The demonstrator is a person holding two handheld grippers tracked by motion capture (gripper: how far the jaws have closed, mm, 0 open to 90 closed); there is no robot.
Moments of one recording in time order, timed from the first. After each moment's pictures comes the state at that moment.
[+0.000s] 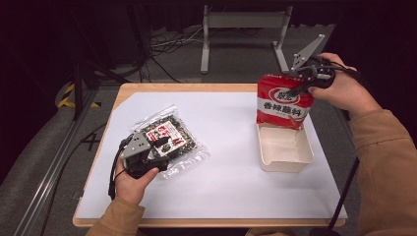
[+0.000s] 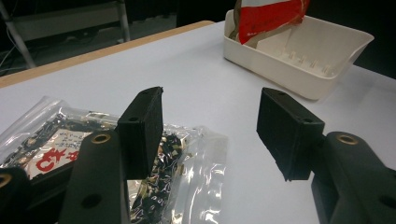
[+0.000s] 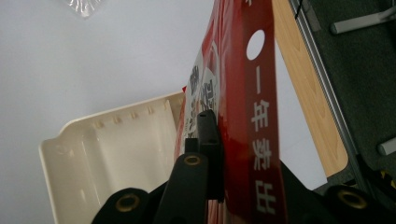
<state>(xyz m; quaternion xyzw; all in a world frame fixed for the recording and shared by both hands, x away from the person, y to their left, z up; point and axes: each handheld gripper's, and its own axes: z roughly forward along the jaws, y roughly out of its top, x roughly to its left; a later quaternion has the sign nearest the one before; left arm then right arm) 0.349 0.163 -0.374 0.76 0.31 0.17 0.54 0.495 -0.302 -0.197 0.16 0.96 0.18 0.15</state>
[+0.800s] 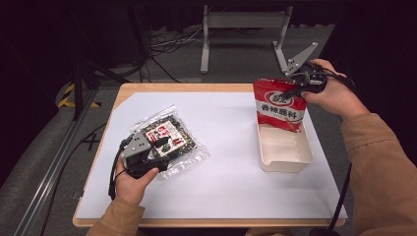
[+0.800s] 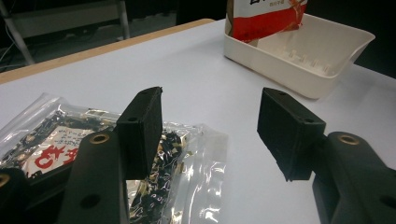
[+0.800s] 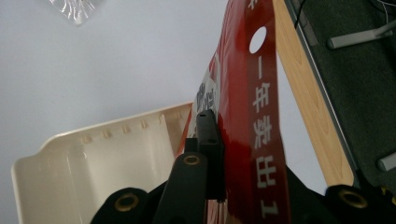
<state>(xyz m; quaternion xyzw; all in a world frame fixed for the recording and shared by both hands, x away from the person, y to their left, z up) 0.350 0.164 -0.375 0.76 0.31 0.17 0.54 0.503 -0.297 -0.220 0.14 0.96 0.20 0.16</state>
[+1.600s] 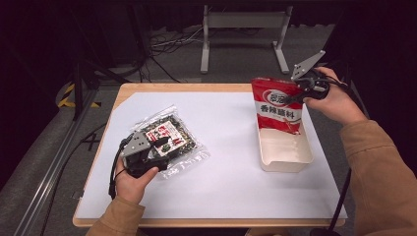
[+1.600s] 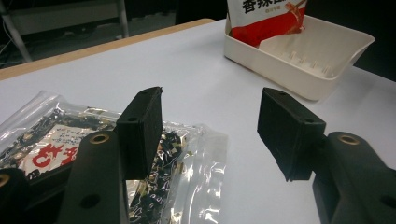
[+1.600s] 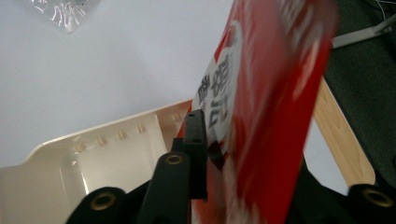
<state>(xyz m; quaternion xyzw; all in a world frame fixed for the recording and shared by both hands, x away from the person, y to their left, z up) 0.353 0.164 -0.376 0.76 0.31 0.16 0.54 0.505 -0.318 -0.247 0.17 0.94 0.24 0.15</state>
